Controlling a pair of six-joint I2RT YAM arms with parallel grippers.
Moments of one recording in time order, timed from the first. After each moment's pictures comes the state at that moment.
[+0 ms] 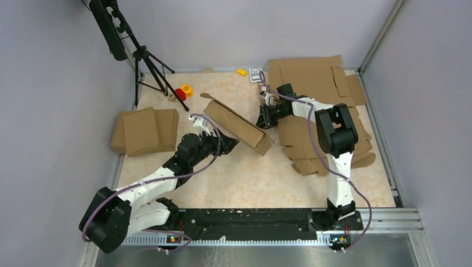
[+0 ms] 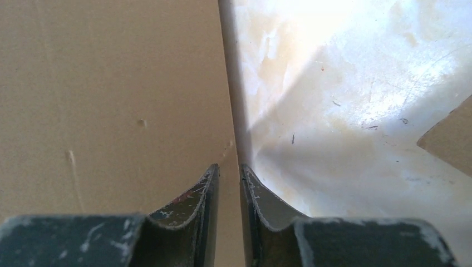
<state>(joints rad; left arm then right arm) -0.59 1.07 0.39 0.45 0.14 -0.72 0.35 2.18 1.51 -0.38 -0.89 0.12</state>
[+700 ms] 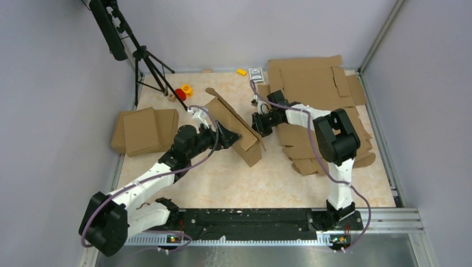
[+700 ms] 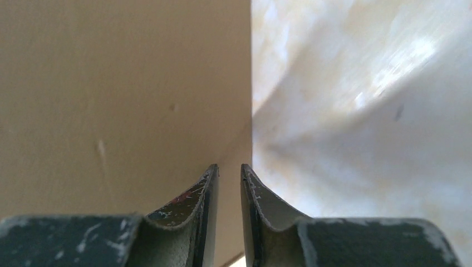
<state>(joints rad) -0.53 1.09 0.53 0.34 0.26 -0.78 0.46 2.11 1.42 -0.36 -0.79 0.20</state>
